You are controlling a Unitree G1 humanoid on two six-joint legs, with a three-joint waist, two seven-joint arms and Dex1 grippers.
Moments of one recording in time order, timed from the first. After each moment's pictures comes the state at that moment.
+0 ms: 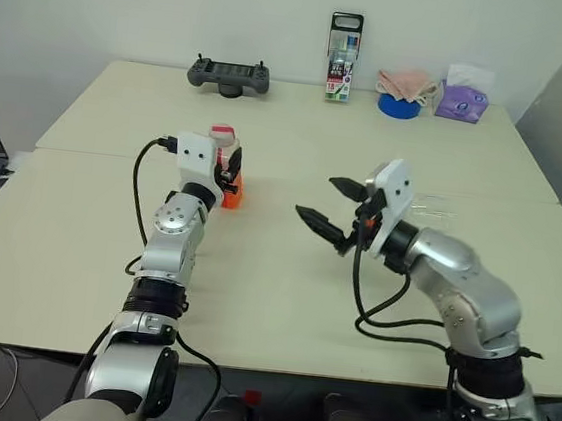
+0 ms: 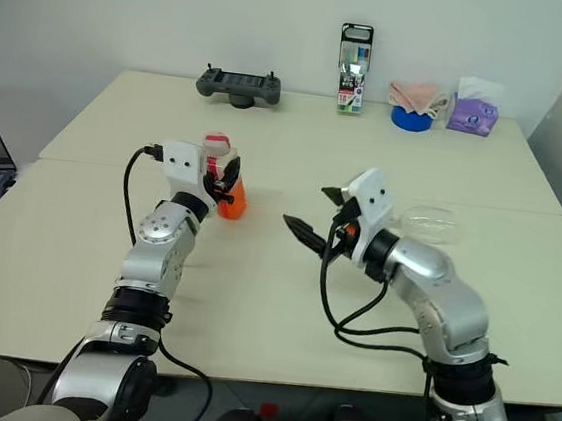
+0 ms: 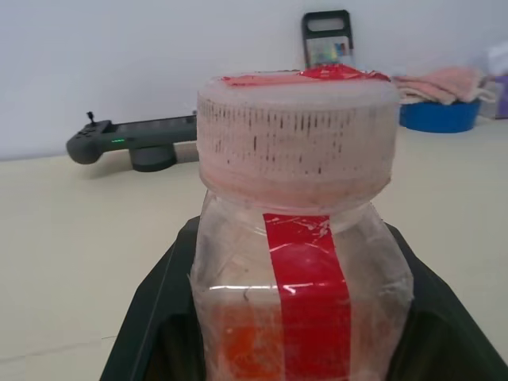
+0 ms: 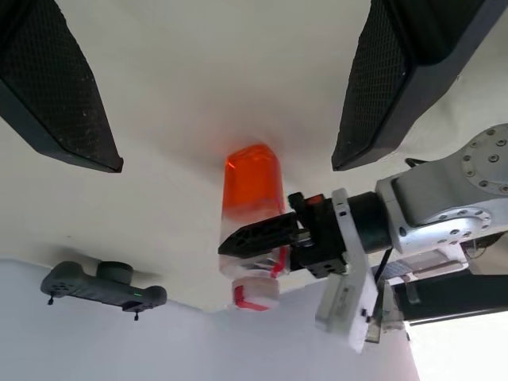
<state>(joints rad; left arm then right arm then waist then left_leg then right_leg) -0.63 0.28 0.13 0.37 -0.18 0.04 -0.29 -0.58 -0.33 0.00 -0.41 0.53 0.83 0.48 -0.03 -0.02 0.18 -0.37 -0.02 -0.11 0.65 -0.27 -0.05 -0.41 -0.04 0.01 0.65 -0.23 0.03</state>
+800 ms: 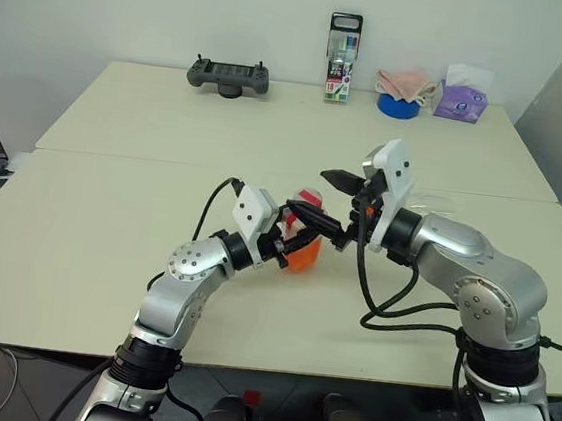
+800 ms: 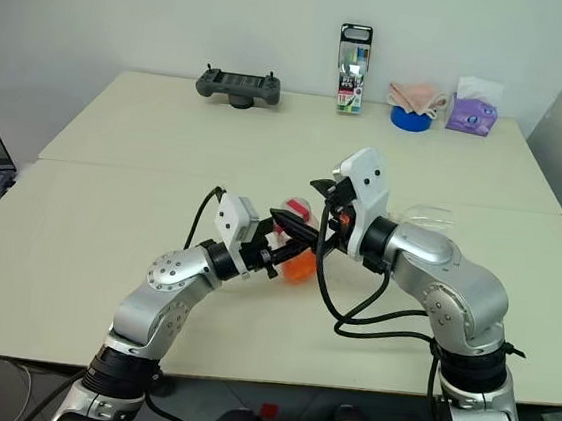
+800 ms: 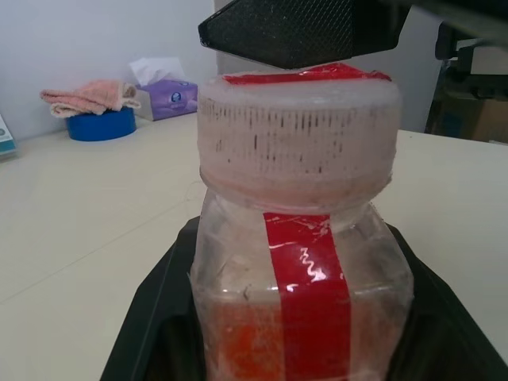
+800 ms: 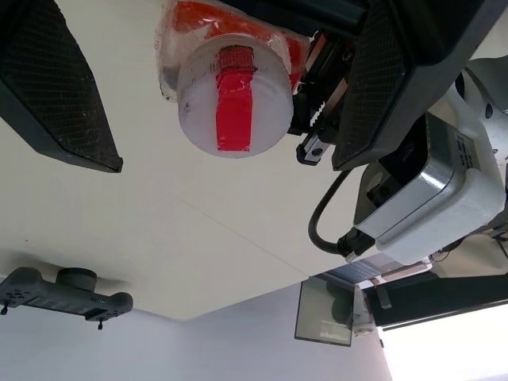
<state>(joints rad) -0.35 0.28 -0.13 -0.16 -0.31 0.25 -0.67 -0.64 -0.34 0.10 -0.48 0.61 0.97 0.40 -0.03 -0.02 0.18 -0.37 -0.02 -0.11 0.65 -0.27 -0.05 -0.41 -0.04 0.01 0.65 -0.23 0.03</state>
